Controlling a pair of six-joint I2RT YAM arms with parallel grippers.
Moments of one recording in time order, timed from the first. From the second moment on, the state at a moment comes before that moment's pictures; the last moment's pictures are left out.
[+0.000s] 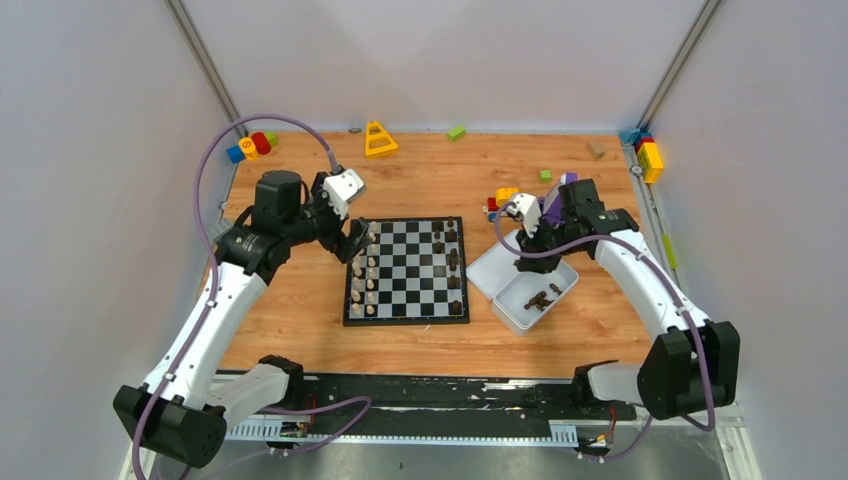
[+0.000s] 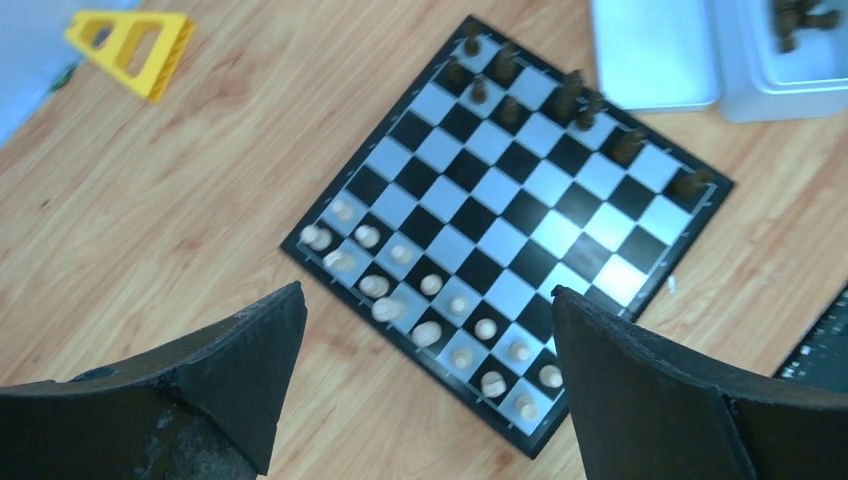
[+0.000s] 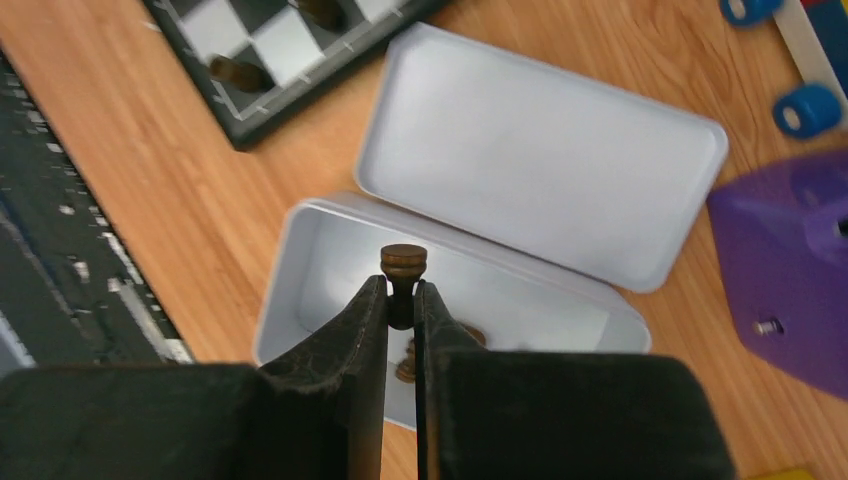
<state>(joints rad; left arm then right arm) -0.30 1.04 1.10 -0.64 0.41 0.40 0.17 1.31 1.01 -0.83 -0.55 -0.69</state>
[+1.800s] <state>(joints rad) -0.59 1.28 1.09 -0.35 0.95 0.39 0.58 1.57 1.51 -0.88 -0.97 -0.43</state>
